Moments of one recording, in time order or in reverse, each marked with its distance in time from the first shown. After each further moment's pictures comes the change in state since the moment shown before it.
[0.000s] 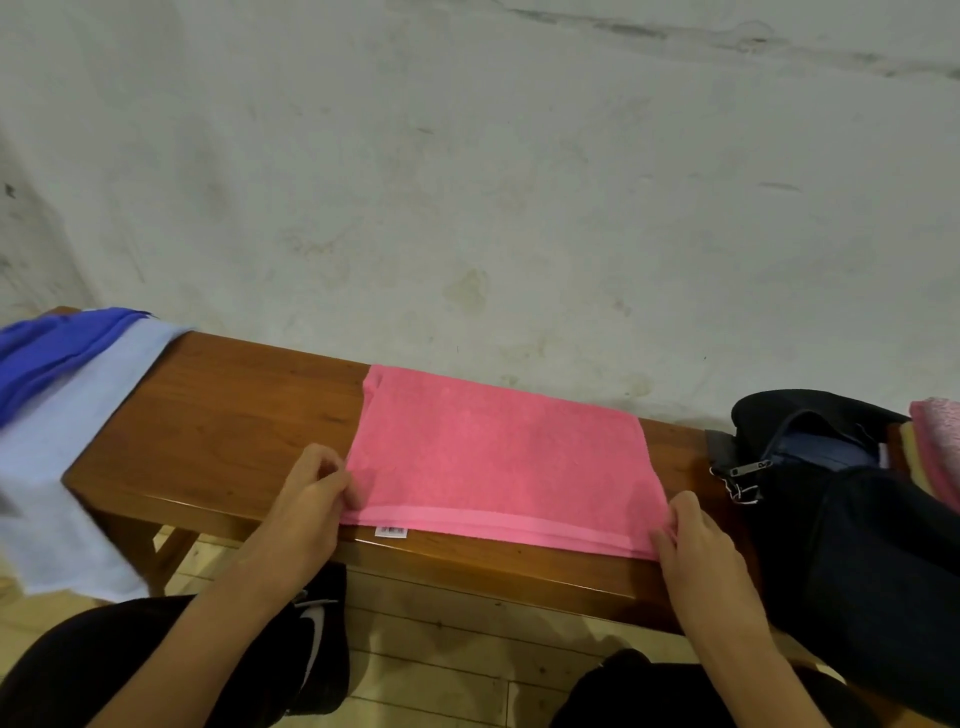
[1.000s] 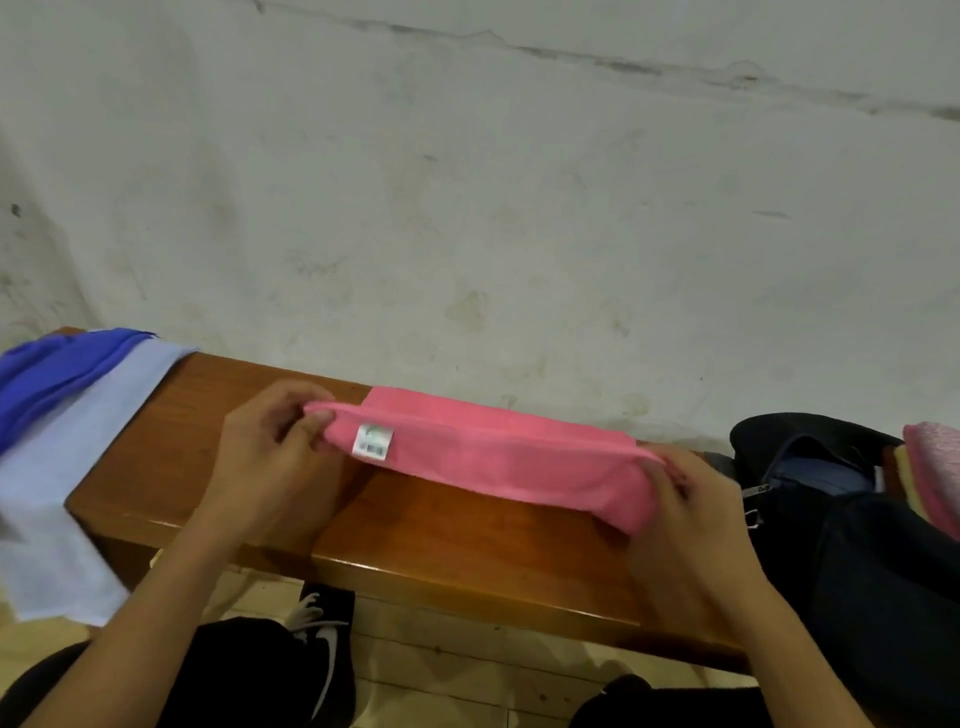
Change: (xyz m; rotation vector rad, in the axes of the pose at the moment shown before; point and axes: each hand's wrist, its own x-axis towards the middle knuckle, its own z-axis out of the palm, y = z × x) left_hand 0.025 0.017 -0.065 -0.358 0.300 0.232; right_hand 0.032 -0.027 -0.028 0.430 0.218 -0.427
